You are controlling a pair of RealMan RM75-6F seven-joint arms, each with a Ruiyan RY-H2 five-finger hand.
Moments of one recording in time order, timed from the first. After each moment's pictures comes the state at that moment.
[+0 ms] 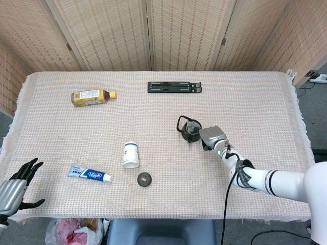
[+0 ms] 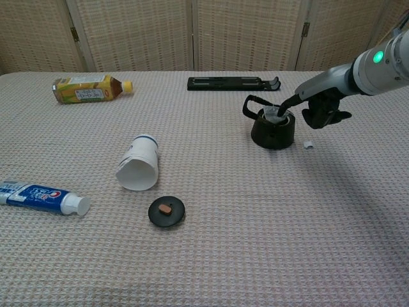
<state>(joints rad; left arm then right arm) -0.13 -0.99 0.06 -1.66 1.53 1.33 -0.09 1.29 -1.24 -0.06 -1.60 -0.10 0.56 -0.64</state>
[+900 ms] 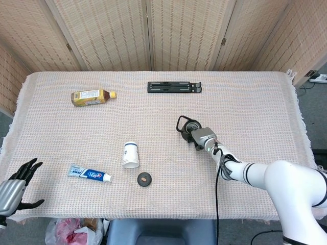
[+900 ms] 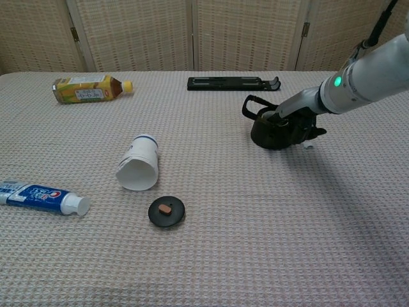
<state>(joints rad) -0.13 -0.98 0.06 -1.65 1.55 1.34 -0.12 1.40 -1.41 -0.20 -1.35 -0.11 0.42 -0.46</state>
